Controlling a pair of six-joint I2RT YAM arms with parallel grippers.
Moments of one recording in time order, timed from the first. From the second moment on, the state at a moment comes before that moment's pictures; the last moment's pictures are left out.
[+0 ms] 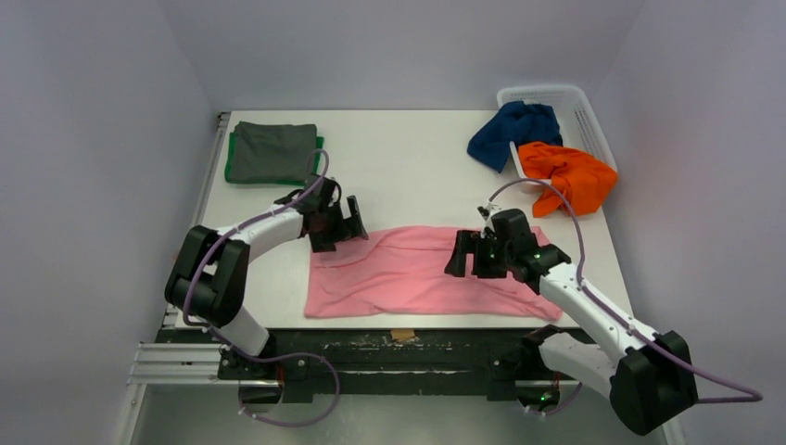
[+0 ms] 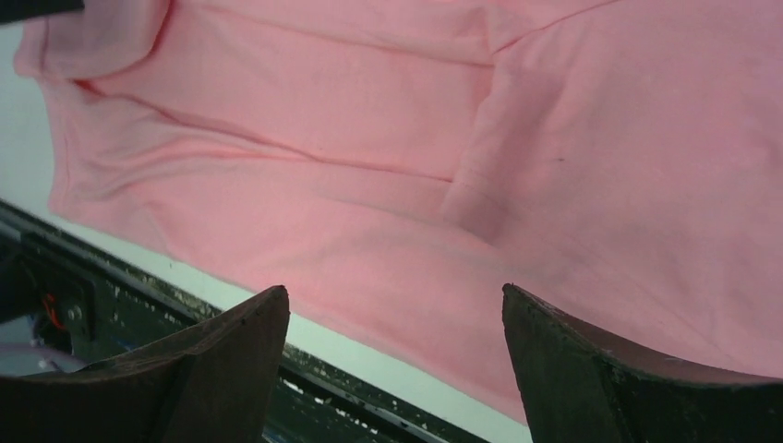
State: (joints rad) left arm -0.38 1.61 0.92 -0.37 0.14 -0.67; right arm 0.43 1.05 0.61 -0.48 -0.29 0.45
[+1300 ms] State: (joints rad) left arm -0.79 1.48 0.74 -0.22 -0.01 -1.04; right arm 0.34 2.74 2.47 -0.29 -0.32 0.53
